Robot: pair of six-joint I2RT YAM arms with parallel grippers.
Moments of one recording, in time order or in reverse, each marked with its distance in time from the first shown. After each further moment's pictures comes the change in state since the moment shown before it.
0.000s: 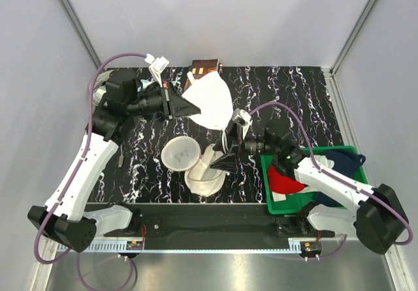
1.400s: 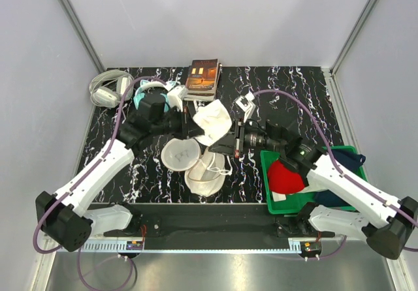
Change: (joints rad) left arm -0.153 -0.003 -0.265 -0.002 -0.396 0.111; right arm 0.130 -0.088 0.299 -0.470 0.306 0.410
